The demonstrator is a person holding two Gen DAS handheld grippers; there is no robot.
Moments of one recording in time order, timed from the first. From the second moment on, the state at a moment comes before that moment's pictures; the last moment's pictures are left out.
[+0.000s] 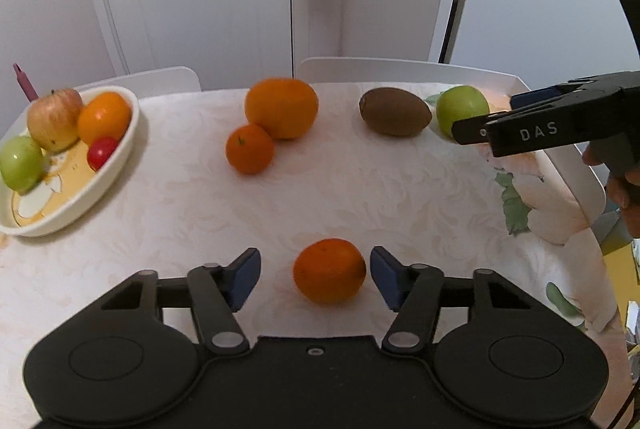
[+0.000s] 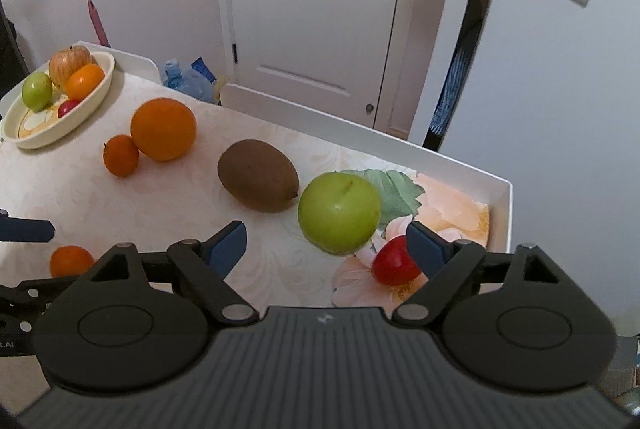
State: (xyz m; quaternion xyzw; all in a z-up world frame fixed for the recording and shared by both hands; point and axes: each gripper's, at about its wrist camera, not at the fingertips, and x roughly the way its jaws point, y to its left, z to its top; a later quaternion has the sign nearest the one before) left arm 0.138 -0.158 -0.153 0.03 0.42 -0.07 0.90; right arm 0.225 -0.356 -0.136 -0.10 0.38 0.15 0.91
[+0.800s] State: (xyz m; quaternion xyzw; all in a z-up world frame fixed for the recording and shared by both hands) left arm 0.141 -0.160 -0.156 0.03 0.43 -0.07 0.90; right arm 0.254 -0.348 -0.155 -0.14 0.39 0.16 0.90
